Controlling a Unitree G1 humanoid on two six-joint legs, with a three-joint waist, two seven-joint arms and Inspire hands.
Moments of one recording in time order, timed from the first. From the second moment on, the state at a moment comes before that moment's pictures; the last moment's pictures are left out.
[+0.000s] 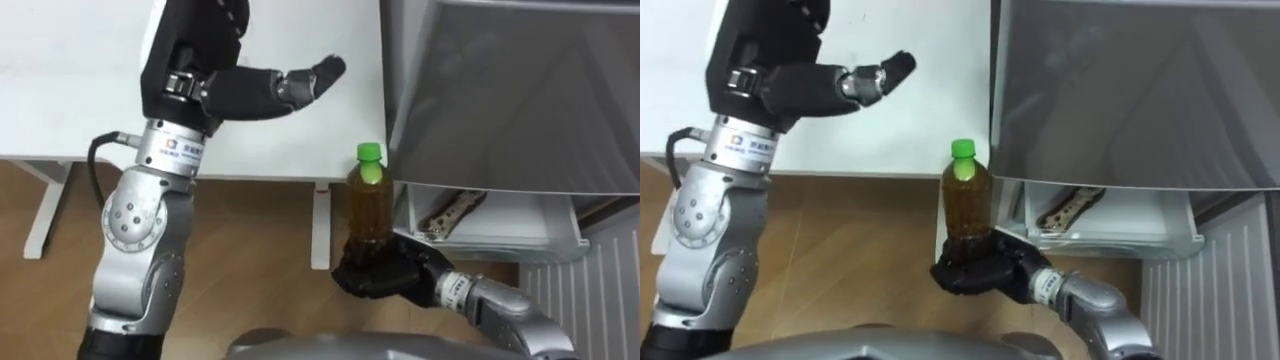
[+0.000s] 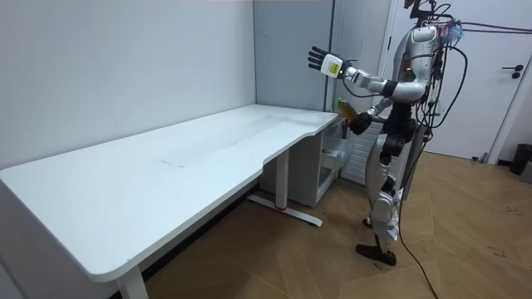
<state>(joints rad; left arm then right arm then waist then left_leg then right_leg) 0.13 0.23 -0.07 -0.37 -0.40 -0.17 -0.09 0.18 -0.29 0.28 0.50 0.35 0.04 0.65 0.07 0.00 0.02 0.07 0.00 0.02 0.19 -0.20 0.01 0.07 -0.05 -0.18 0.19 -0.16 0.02</state>
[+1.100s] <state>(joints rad) 0.23 0.22 0.39 0.05 -0.42 -0.18 0.37 0.35 -0.27 0.01 0.71 0.31 0.04 0.56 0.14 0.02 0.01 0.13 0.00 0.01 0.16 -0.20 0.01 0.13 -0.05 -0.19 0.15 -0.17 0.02</state>
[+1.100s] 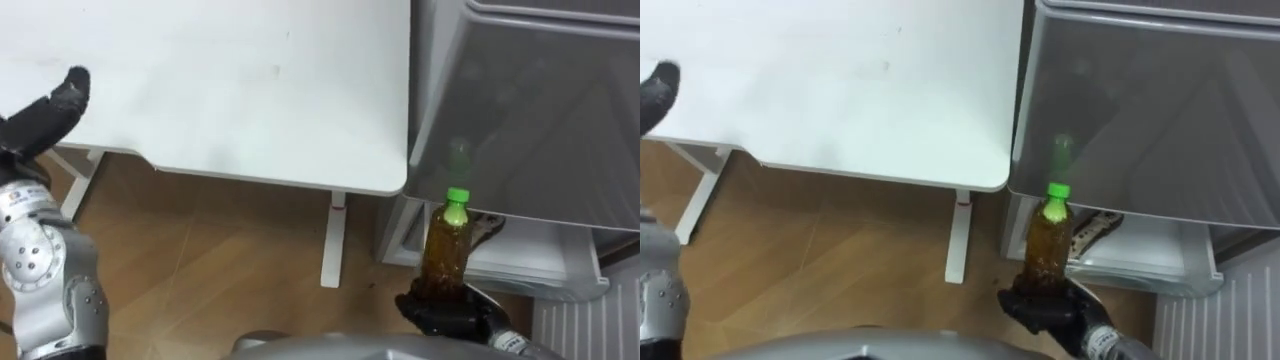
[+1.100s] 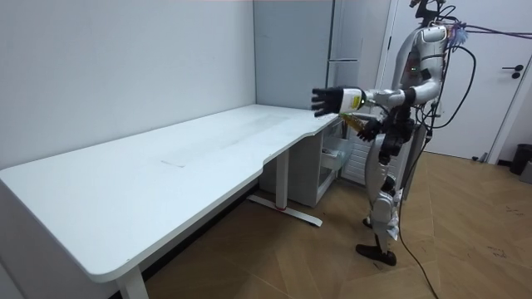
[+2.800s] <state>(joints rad) 0.33 0.18 0.22 1.08 -0.33 -0.02 0.13 0.18 -0.24 -0.08 1.18 1.07 0.08 0.34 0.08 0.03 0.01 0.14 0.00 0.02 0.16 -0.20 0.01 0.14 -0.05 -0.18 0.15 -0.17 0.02</state>
